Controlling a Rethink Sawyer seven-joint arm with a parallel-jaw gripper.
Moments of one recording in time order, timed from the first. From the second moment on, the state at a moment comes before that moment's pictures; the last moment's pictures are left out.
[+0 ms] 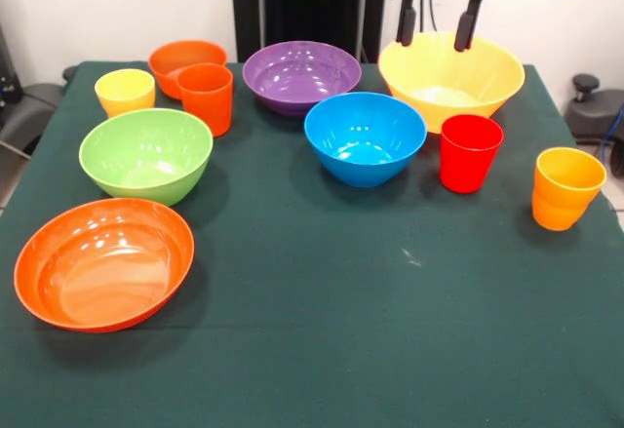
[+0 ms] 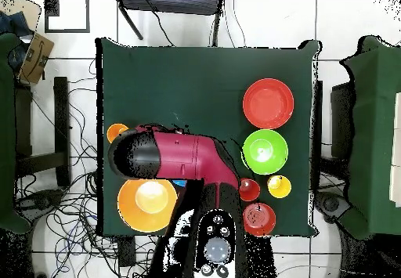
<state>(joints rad) -0.03 -0.85 -0.08 1.73 0.00 0.55 1.79</state>
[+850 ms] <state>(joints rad) -0.04 -0.89 -0.10 1.77 0.00 0.53 1.79</state>
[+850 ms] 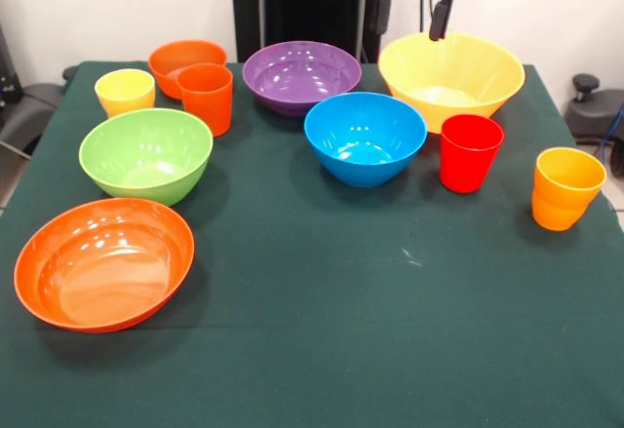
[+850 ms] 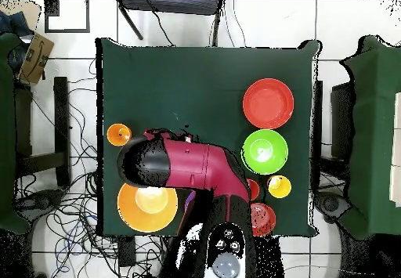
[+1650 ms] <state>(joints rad) -0.13 -0.83 -0.10 1.72 0.00 0.53 1.79</state>
